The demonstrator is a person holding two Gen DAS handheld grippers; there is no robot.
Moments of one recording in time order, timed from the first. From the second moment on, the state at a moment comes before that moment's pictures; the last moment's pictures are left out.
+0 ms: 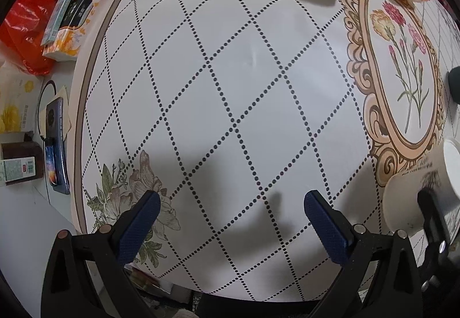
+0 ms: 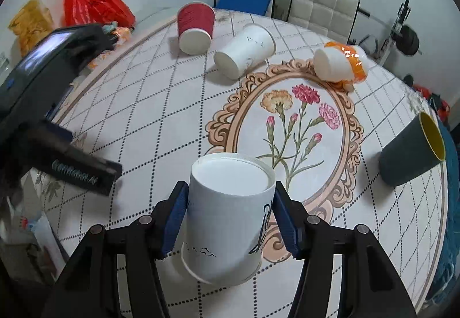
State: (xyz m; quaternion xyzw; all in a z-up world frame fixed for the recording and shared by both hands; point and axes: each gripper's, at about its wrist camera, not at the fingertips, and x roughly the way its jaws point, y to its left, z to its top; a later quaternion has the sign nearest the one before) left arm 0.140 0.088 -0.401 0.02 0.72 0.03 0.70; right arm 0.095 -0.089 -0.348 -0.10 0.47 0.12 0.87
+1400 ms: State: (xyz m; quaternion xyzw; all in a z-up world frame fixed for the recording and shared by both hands) left arm -0.007 0.007 -0.169 0.04 0.54 -0.03 0.84; right arm -0.058 -0.167 -0.174 0.03 0.51 -0.10 0.86
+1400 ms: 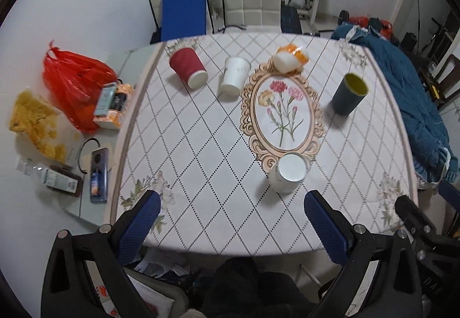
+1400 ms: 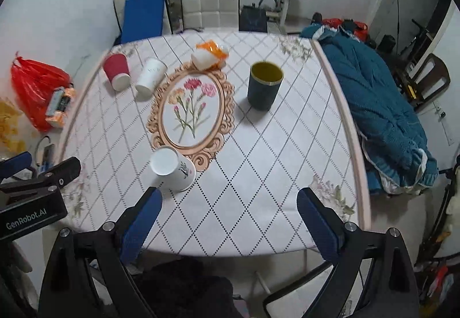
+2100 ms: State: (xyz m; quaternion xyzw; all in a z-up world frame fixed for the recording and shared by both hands) left arm -0.085 0.018 -0.056 0.01 0.48 -0.05 0.87; right arm -0.164 -0.148 -0.011 0.03 0.42 -0.10 0.90
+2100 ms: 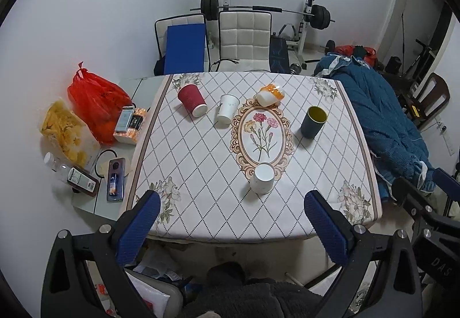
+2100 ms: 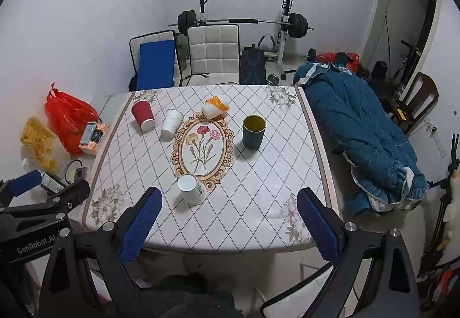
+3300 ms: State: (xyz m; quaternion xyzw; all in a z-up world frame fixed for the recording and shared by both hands) left arm -0.100 0.011 -0.045 0.01 0.49 -0.04 0.87; right arm -0.171 -0.159 0.000 0.02 0.43 -0.10 0.90
